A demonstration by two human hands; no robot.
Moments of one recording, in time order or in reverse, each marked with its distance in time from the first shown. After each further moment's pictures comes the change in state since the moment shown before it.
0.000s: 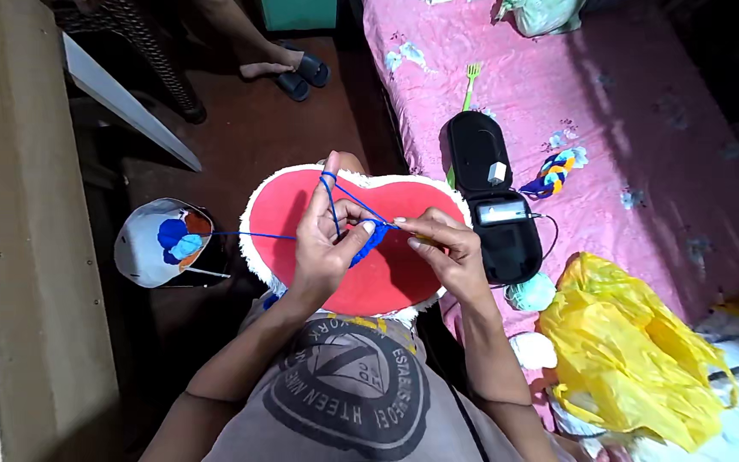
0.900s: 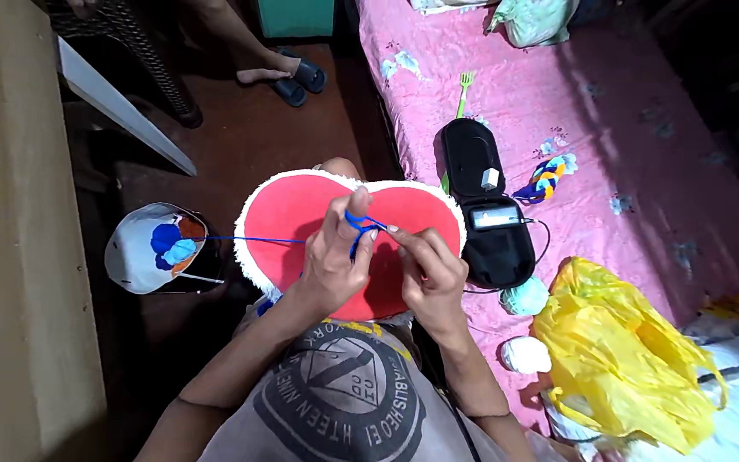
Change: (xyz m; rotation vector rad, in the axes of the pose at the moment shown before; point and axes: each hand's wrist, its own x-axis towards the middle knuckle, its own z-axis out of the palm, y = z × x) left_hand 0.001 -0.024 0.004 0.645 -0.012 0.460; right_hand -0.015 -0.014 0.035 -0.582 0.264 -0.126
